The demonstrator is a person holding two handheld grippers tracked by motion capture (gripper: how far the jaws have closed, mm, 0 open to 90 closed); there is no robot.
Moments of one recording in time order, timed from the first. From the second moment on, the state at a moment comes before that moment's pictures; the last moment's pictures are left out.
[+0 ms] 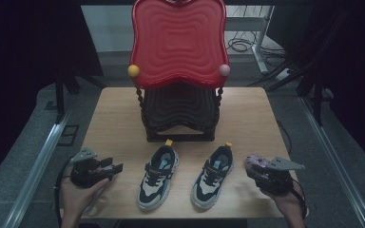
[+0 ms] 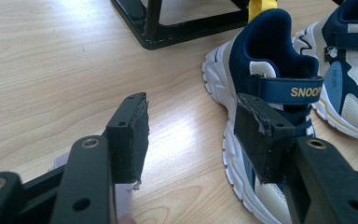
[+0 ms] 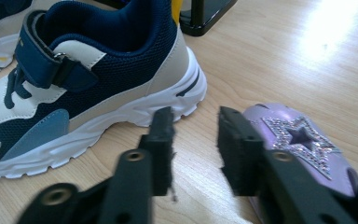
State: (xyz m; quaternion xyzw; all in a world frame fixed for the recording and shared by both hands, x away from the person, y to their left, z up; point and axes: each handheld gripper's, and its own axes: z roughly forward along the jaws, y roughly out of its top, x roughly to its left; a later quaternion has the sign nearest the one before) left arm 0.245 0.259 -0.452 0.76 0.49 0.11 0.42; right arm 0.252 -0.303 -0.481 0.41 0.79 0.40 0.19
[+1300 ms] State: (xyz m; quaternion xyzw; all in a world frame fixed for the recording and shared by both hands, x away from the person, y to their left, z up) left arm 0.170 0.327 -0.473 0.76 0.51 0.09 0.39; right arm 0.241 -0.338 -0.480 0.46 0.76 0.40 0.20
